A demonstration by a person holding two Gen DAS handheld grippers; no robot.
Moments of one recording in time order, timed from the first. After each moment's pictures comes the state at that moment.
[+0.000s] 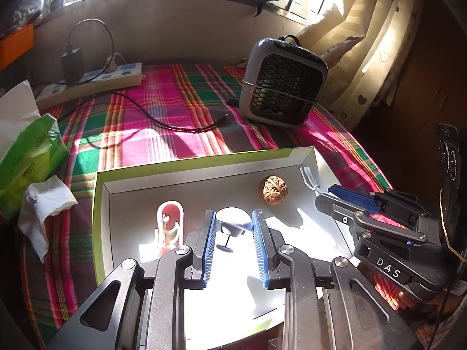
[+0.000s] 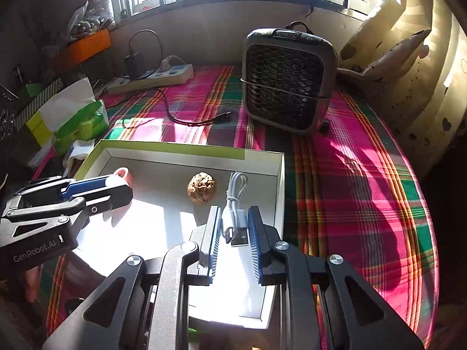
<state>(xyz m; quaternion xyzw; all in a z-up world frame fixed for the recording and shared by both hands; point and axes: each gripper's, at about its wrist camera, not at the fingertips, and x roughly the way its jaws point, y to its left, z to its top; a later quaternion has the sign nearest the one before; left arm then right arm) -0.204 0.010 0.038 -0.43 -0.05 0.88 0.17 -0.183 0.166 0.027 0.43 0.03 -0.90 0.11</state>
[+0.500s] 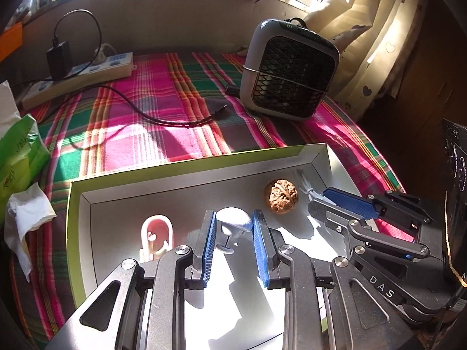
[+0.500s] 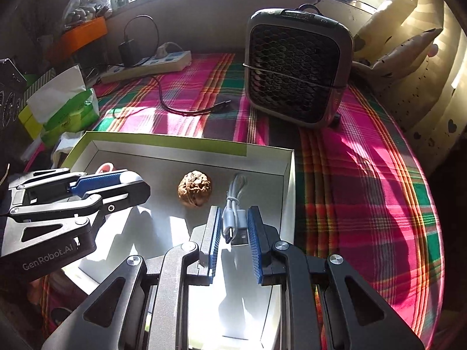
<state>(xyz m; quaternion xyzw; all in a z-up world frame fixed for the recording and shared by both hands) -0.225 0.021 0.024 -0.45 -0.04 0.87 0.17 -0.201 0.160 0.013 0.44 0.05 -0.89 0.11</state>
